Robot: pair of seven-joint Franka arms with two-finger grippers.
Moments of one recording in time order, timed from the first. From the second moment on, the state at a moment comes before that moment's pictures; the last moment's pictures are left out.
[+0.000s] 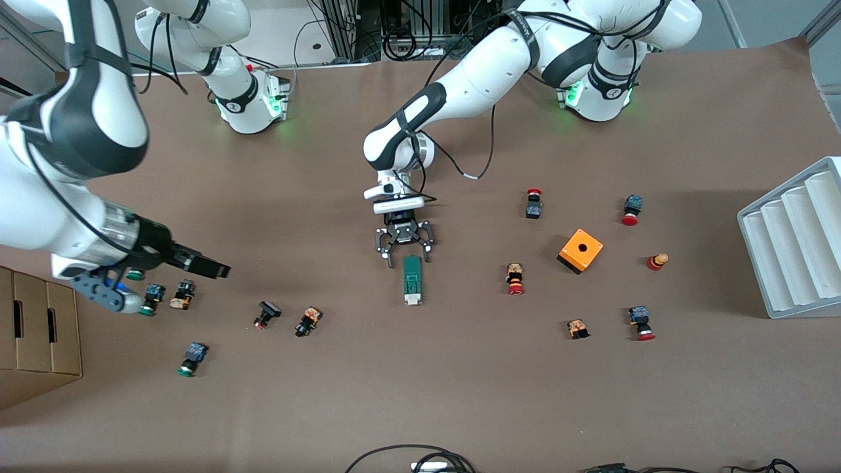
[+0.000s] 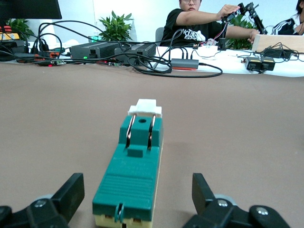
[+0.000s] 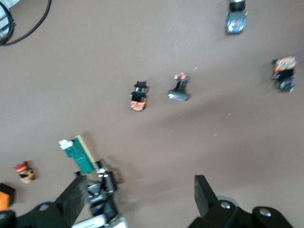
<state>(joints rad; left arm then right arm) -0.93 1.03 -0.27 -1.47 1.75 1.86 -2.43 0.19 0.19 -0.12 -1.59 0.28 1.74 0.40</state>
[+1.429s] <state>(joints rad) -0.74 0.60 -0.37 -1.54 1.26 2.04 -1.78 0.14 0.01 -0.20 -1.74 0.03 1.78 -0.12</state>
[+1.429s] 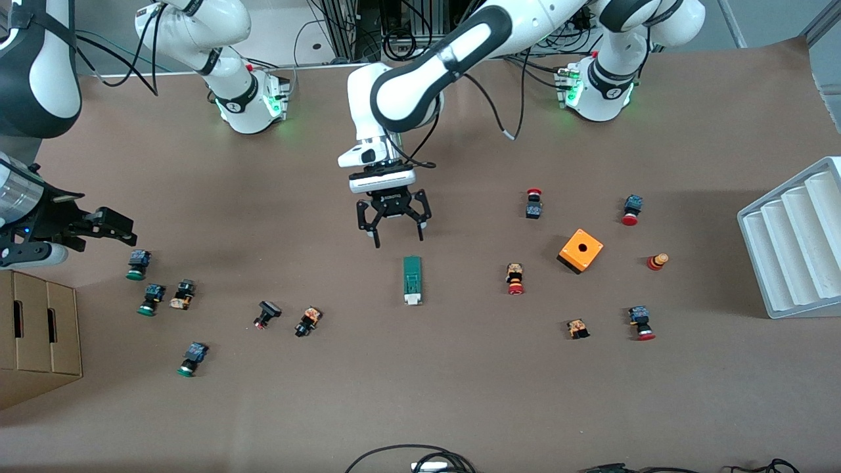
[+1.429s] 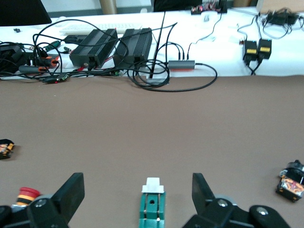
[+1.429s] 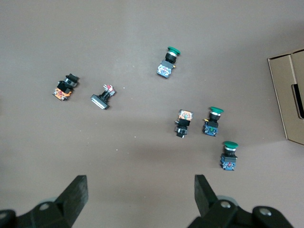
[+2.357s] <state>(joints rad) -0.56 0.40 -0.37 -1.54 0.94 2.10 -1.24 0.14 0.01 -0.19 -1.73 0.03 1.79 -0.12</state>
